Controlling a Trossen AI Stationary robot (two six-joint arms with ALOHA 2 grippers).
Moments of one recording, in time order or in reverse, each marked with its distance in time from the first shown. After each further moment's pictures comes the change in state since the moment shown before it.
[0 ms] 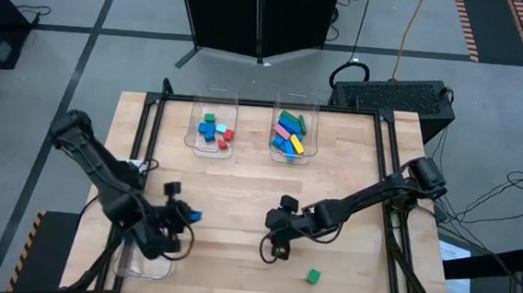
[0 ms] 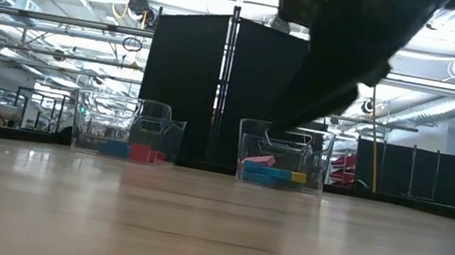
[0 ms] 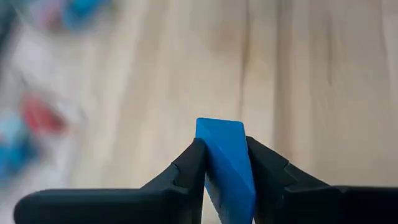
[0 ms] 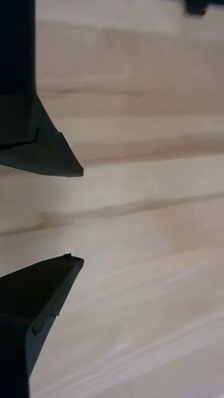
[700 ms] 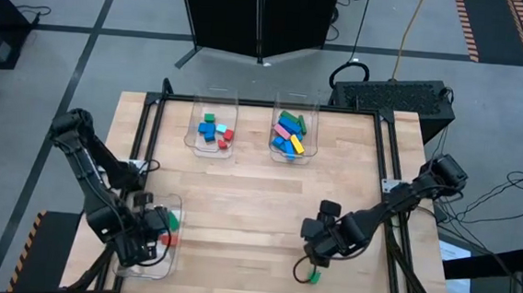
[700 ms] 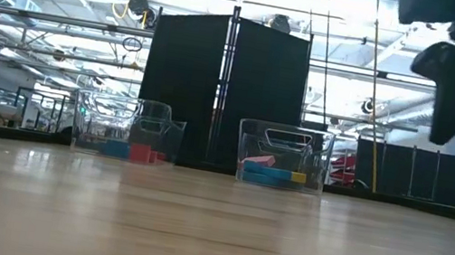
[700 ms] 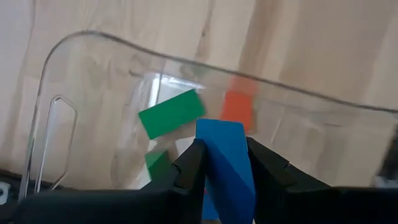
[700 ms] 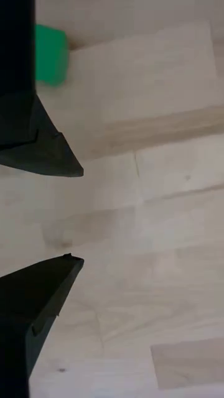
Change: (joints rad) left arm -0.187 -0.015 -0.054 -0.214 0.374 -0.493; right arm 0.197 -0.171 -0.001 -0.647 0.045 0.242
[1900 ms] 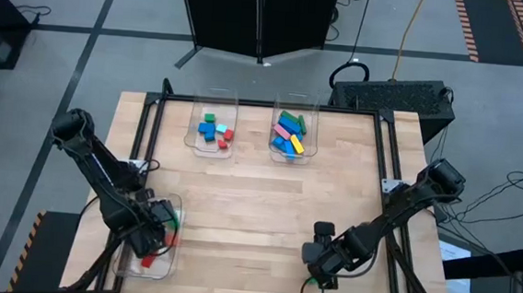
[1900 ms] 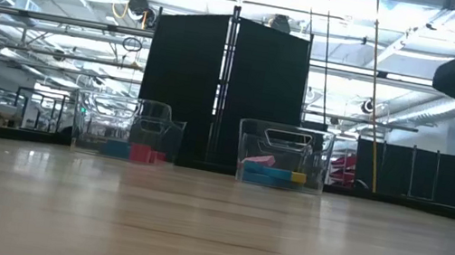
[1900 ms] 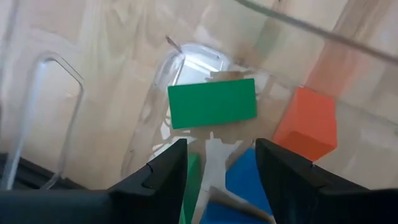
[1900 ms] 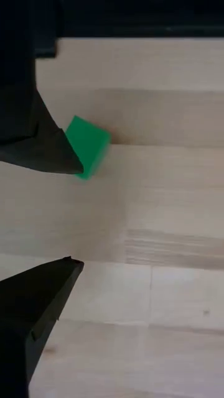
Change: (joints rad) left arm 0.050 0.000 -0.245 0.131 0.032 -0.095; right arm 0.104 0.049 -0.033 0.202 -0.156 -0.108
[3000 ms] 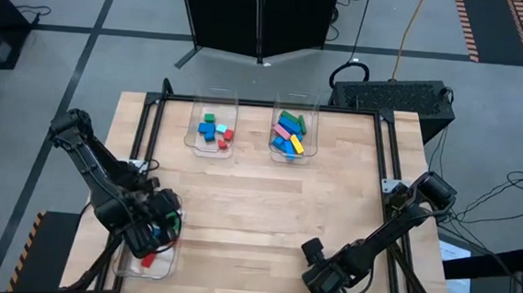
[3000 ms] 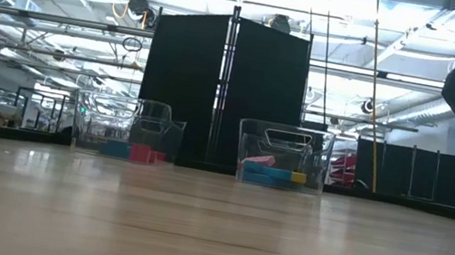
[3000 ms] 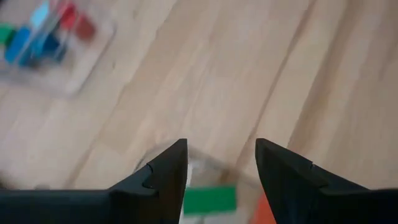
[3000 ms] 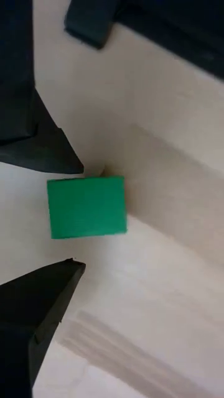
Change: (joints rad) left arm 0.067 0.000 0.300 -0.212 -0.338 0.035; right arm 0.093 0.146 0.000 0.144 -0.004 -0.417
